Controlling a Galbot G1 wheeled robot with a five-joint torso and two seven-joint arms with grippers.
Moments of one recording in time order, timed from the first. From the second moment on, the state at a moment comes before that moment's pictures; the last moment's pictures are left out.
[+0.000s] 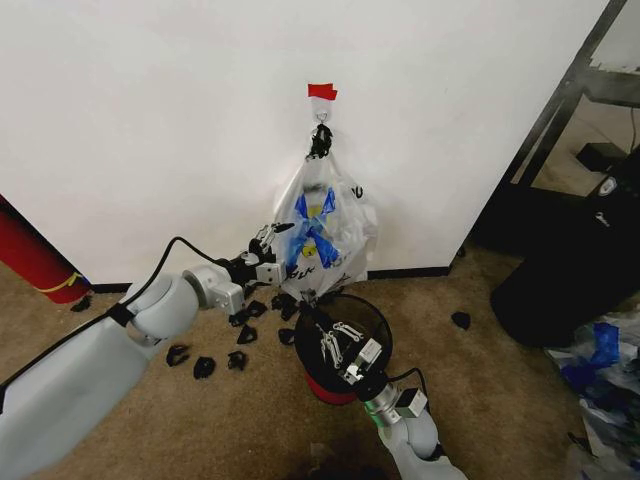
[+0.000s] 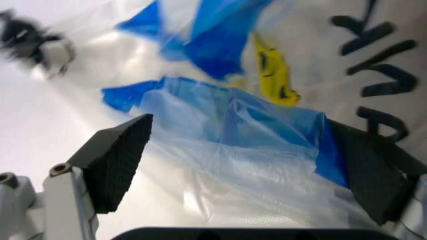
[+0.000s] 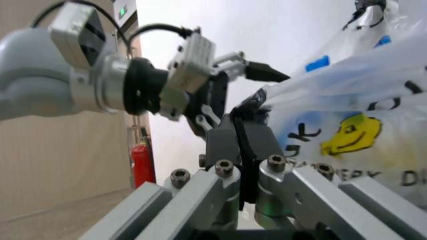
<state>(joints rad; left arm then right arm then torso) 0.77 -0.70 -0.04 -2.01 0.38 0.13 0.33 -1.29 1.53 0.30 1.61 0.45 0.61 -0.82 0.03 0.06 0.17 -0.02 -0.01</state>
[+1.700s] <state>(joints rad) 0.95 -0.73 -0.04 -2.20 -0.14 0.35 -0.07 -1.30 1.51 0.30 1.61 0.45 0.63 -0.81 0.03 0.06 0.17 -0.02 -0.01</state>
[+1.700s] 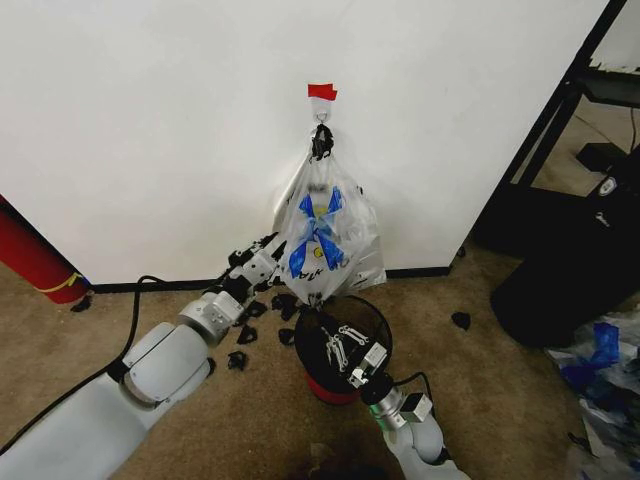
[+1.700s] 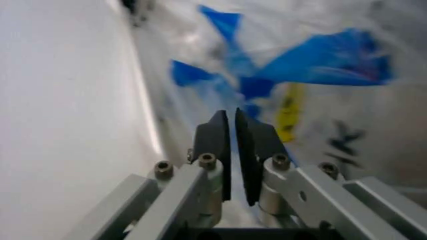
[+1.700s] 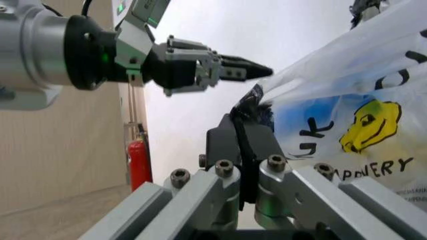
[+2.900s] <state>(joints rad) 0.89 -0.78 0.02 -2.09 0.04 0.32 -0.03 -1.29 1.52 0.30 1.61 0.43 0.64 -0.81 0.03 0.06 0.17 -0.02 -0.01</state>
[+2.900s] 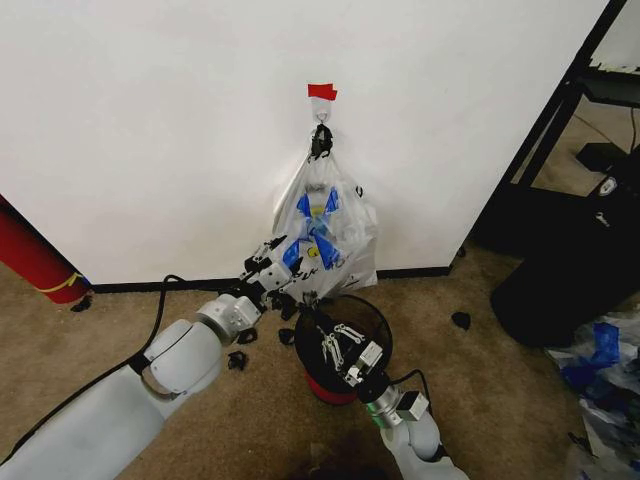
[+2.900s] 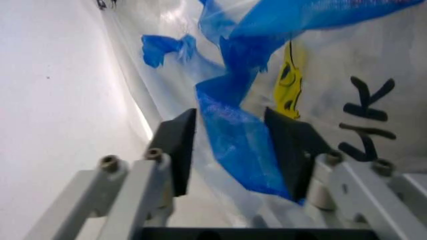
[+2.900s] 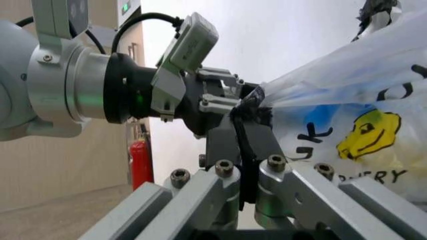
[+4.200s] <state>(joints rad) 0.97 -0.98 -0.06 -2.04 -0.67 -0.07 -0.03 -1.42 1.37 0.36 1.79 0.65 0.66 -0.89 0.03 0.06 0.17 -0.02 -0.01</state>
